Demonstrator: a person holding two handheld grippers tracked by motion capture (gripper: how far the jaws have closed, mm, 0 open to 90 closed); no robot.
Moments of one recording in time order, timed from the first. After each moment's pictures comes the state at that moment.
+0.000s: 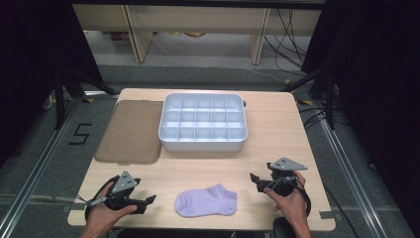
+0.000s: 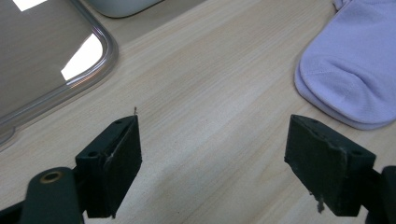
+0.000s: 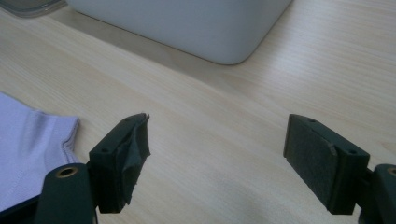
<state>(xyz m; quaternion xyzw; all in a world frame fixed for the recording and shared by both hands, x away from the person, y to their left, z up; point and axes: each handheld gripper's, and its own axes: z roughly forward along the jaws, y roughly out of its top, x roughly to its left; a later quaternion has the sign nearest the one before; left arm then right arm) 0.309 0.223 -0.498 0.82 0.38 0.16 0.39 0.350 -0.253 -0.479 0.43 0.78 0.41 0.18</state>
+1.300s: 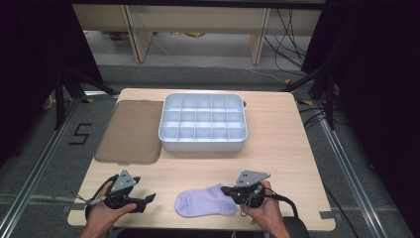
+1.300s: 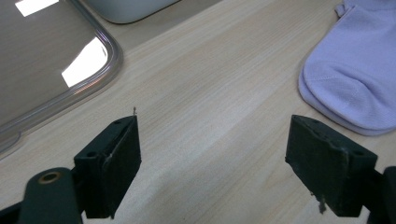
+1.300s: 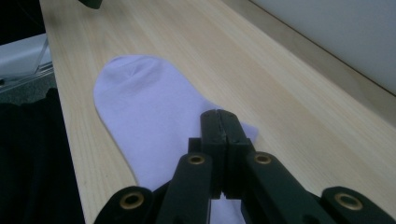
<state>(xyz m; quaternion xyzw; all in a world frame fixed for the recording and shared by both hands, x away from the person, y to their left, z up) 0.312 0.225 -0.497 0.82 0.37 0.17 0.39 0.323 -0.169 -0.478 0.25 0.87 0.42 0.10</state>
